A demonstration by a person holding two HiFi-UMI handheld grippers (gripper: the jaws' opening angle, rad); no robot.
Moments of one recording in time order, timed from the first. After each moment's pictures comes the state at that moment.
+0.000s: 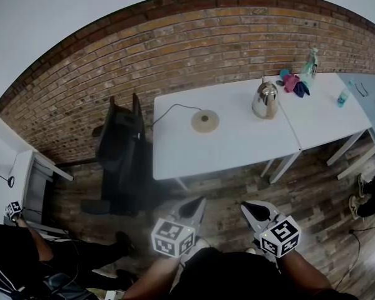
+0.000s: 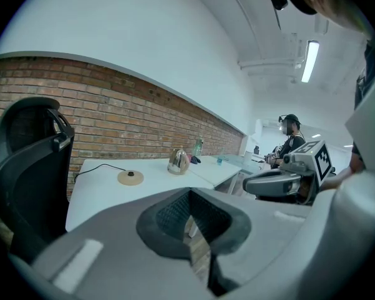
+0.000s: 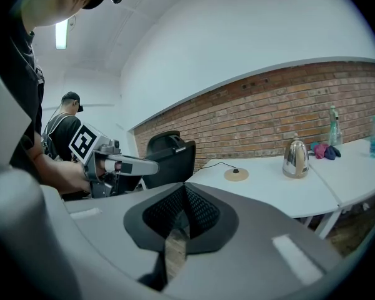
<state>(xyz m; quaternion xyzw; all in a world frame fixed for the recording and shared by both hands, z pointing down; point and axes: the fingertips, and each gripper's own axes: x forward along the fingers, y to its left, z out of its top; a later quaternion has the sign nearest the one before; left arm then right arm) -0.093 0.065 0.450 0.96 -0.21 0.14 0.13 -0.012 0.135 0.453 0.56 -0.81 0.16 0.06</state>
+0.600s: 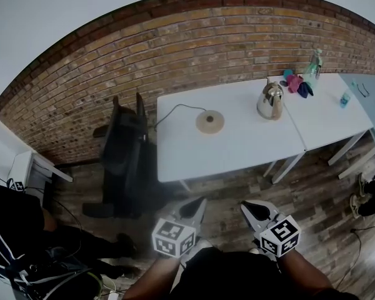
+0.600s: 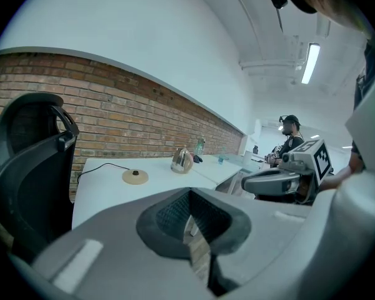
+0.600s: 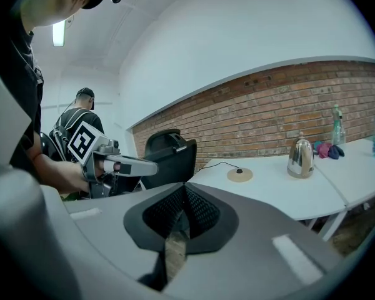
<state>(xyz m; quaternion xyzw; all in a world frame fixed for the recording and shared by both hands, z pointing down) -0.116 0.038 0.457 0.96 -0.20 0.15 0.13 -0.036 0.105 0.458 0.56 -0.81 0.16 0.06</state>
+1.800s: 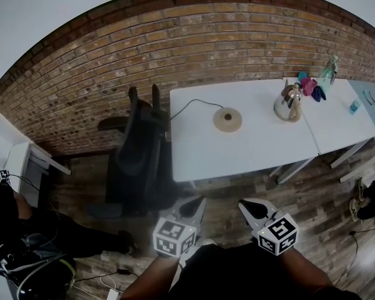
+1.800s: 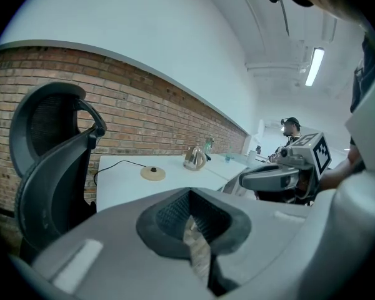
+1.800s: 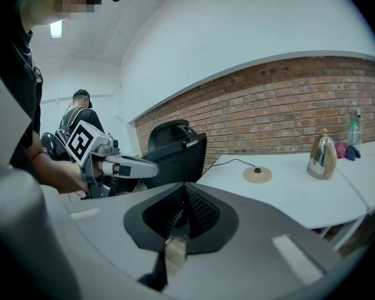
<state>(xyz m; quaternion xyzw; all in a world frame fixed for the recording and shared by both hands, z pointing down) -0.192 -0.028 0.477 0.95 -0.21 0.15 0.15 -0.114 0.030 0.471 0.55 -0.82 0.17 0.09</state>
